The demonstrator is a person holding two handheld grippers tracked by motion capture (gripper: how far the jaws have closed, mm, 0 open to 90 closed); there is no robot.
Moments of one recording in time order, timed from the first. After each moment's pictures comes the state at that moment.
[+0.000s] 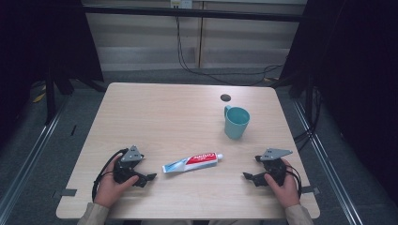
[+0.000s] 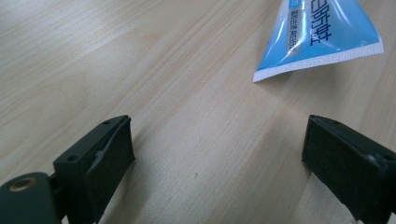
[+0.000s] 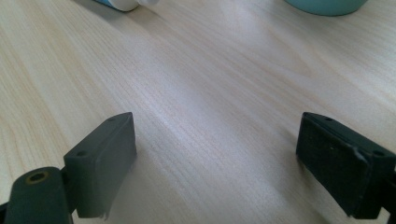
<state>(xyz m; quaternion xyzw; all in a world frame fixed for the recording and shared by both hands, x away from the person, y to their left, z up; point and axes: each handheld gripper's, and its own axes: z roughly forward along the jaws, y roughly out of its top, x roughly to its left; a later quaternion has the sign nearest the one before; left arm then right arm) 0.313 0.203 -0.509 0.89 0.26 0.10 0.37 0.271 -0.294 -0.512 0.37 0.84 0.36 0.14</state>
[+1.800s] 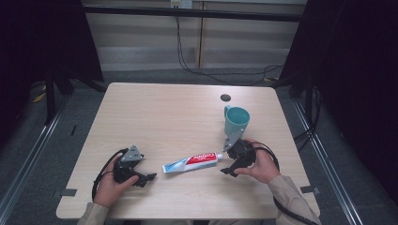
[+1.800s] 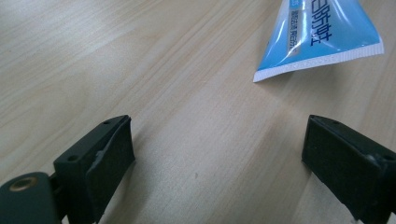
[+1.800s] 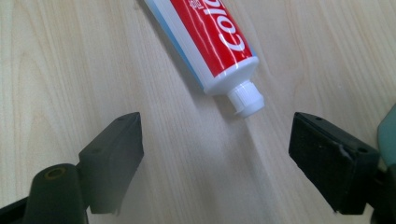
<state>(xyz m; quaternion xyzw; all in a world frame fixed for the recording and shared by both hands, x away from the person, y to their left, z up) 0.313 0.203 -0.509 0.89 0.26 0.10 0.37 0.320 -0.190 -0.456 0.18 0.95 0.23 0.08</state>
